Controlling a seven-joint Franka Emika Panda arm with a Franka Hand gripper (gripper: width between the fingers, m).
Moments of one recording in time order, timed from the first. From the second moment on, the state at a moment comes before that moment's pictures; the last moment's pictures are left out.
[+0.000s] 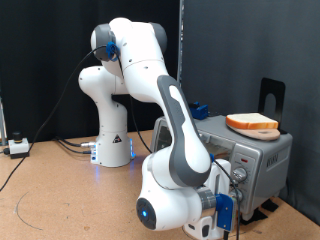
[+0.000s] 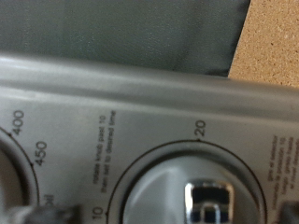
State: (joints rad) arm -0.12 0.77 0.08 -1.78 1.21 1.61 -0.35
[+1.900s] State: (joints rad) arm -0.15 0.73 0.09 -1.94 1.50 1.69 -0.98
